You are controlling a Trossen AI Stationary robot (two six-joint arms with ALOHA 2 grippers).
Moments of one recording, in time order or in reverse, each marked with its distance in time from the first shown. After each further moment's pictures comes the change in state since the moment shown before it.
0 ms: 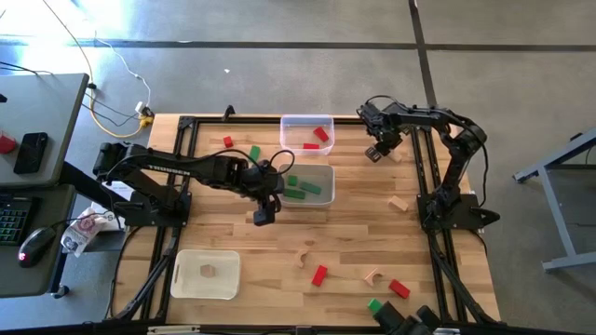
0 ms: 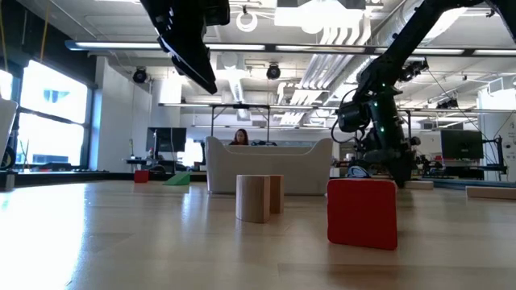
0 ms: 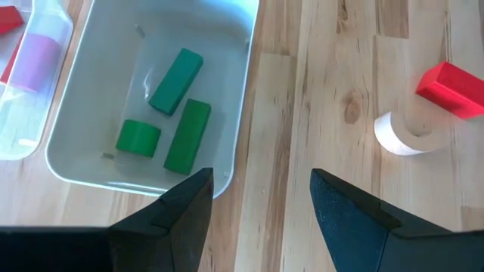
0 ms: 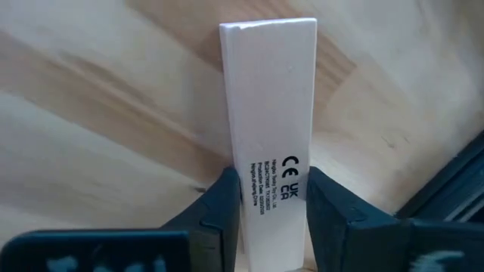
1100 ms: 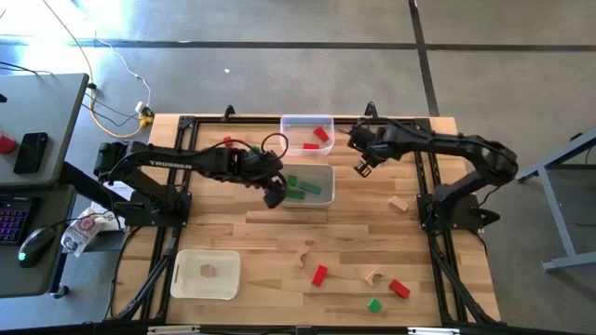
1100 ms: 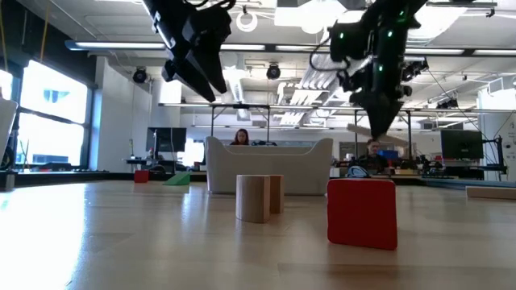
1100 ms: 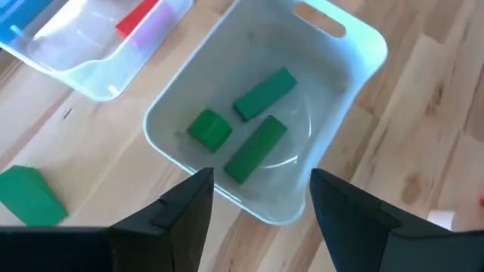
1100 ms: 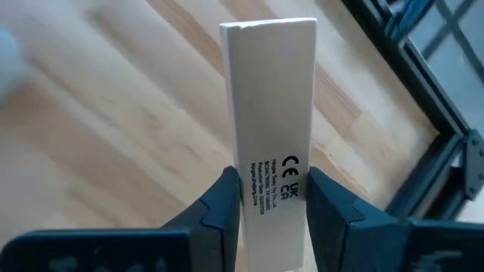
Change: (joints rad) left arm 0.099 0.000 0.000 0.010 -0.138 -0.315; right arm 0.473 -0.363 0.000 -0.095 0.142 0.307
